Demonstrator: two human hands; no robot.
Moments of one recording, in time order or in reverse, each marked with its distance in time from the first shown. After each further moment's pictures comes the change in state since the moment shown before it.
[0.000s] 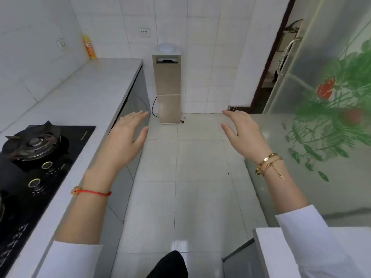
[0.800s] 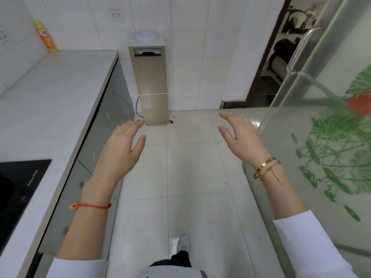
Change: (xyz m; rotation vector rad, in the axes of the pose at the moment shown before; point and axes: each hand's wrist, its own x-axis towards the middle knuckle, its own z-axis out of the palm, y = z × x) left_hand 0.243 -0.077 0.124 -0.044 -0.103 -0.058; right_hand 0.227 0.110 0.086 0.014 -0.082 0.134
